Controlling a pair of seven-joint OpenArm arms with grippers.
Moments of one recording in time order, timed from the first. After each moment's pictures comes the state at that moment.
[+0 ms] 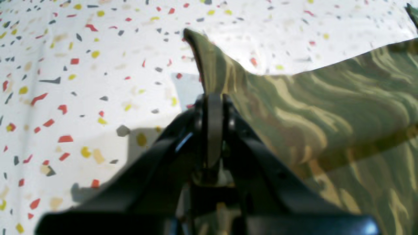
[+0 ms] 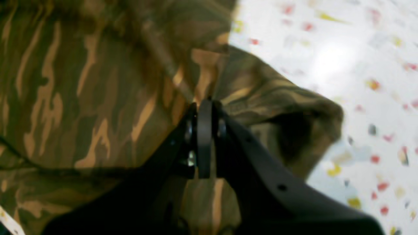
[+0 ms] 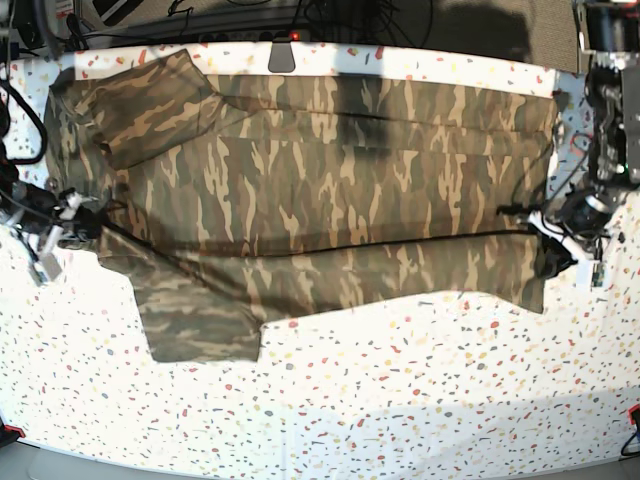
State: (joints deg) left arm 3.2 -21.5 -9.1 85.5 -23.4 -22.9 22.0; right arm -0.3 46.2 4.9 75.4 43.8 34.2 -41.0
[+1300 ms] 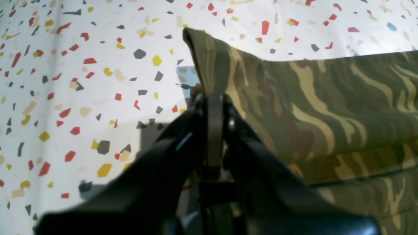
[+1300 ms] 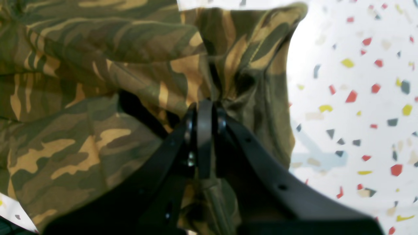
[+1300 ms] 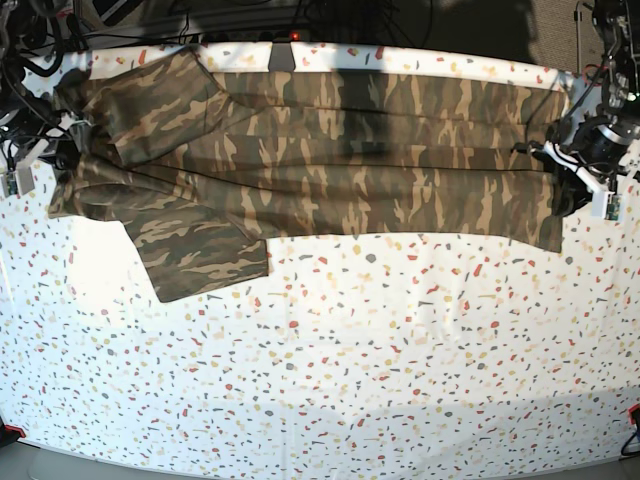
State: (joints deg) left arm 18.8 -21.5 -16.3 94.8 -21.7 -23.1 21.9; right arm -23.9 27.6 34.9 96.8 33.0 34.2 -44.7
